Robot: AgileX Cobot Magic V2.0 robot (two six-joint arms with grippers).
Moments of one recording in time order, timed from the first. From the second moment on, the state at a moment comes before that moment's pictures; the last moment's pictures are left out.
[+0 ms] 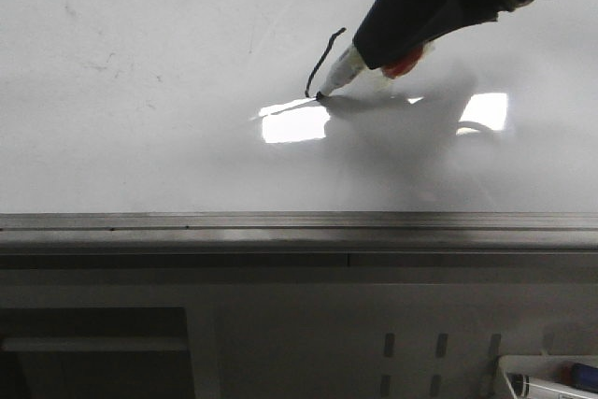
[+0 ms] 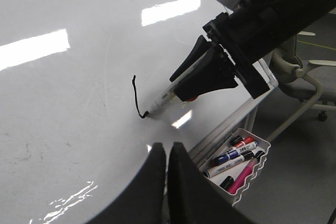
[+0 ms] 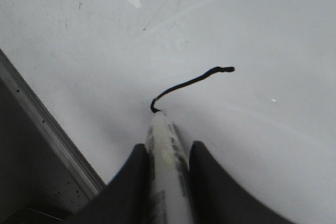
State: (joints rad) left arm -0.38 0.48 -0.41 -1.33 0.58 1.31; right arm 0.59 1.22 -0.87 0.19 0.39 -0.37
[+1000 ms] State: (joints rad) left arm -0.38 0.48 -0.41 -1.33 0.58 1.31; right arm 0.54 1.03 -0.95 0.19 0.51 -0.37
